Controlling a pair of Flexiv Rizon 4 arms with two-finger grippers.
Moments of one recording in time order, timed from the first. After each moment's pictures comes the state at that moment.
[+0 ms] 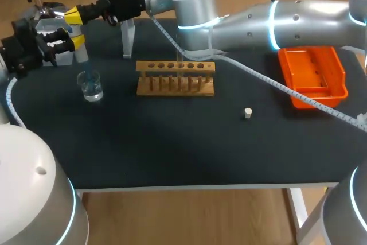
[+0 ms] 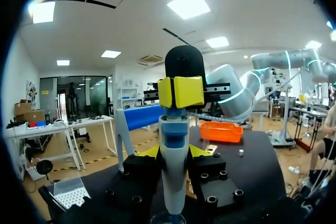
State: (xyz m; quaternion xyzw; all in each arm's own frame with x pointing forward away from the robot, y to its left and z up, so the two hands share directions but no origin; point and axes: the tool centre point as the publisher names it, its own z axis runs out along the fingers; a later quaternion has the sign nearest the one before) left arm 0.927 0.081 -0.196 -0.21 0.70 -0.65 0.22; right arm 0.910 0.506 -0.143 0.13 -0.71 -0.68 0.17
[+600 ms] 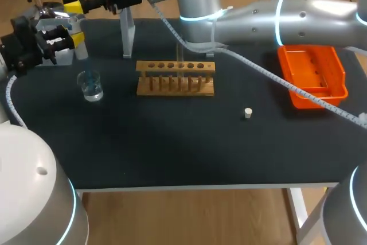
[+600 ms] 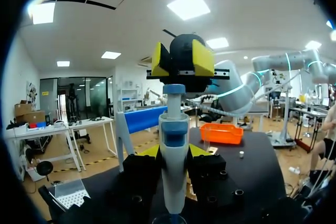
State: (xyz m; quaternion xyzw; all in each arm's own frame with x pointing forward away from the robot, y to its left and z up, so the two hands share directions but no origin) left arm 0.928 0.081 -0.190 -0.21 0.70 -0.65 0.22; right arm 0.914 0.493 -0.101 0.17 -0.70 -0.69 0.12
